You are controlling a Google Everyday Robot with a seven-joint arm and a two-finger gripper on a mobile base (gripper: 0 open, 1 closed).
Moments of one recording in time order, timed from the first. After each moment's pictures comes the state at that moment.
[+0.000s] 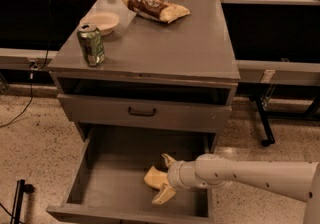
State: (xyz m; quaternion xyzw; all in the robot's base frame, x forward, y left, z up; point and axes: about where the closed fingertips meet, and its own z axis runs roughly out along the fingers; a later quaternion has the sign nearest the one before) arm 0.502 0.002 0.416 -0.59 0.70 0.19 0.35
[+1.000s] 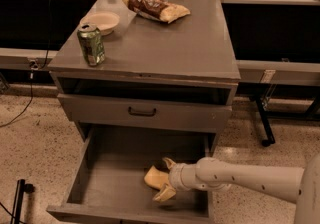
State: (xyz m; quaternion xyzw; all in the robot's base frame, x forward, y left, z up) arm 0.514 -0.006 0.377 -0.57 0.72 0.20 0.35
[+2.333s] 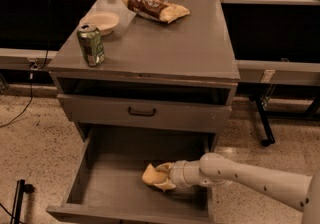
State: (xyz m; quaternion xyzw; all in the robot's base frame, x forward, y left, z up) arm 0.517 -0.002 0.383 -0.57 0.69 0.25 0.37
